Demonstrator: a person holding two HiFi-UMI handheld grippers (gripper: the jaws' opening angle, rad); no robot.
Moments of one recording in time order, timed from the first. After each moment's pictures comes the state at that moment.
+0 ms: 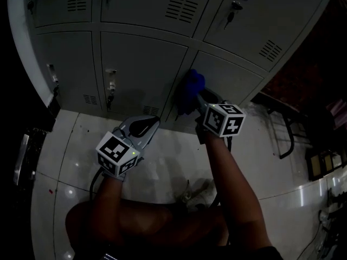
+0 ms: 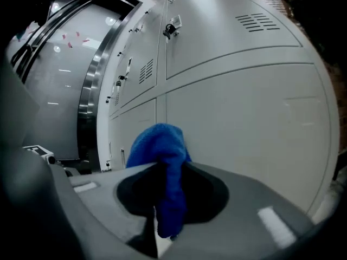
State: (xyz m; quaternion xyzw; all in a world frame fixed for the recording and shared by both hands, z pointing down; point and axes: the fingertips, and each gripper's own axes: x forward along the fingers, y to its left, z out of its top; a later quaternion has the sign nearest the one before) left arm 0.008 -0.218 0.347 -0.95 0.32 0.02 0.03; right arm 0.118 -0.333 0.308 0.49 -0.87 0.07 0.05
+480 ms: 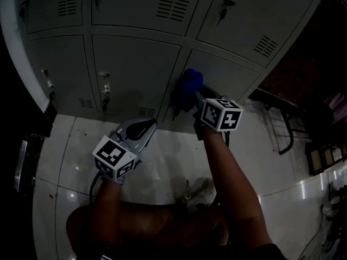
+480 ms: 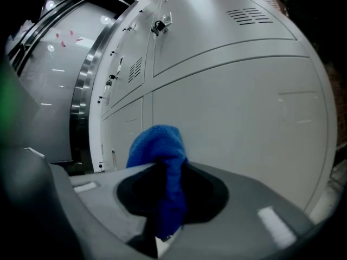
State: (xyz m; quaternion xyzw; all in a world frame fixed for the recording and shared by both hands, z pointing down) left arm 0.012 -0.217 0.344 -0.95 0.32 0.02 0.02; right arm 0.134 -0.349 0.310 0.51 -0.85 0.08 0.05
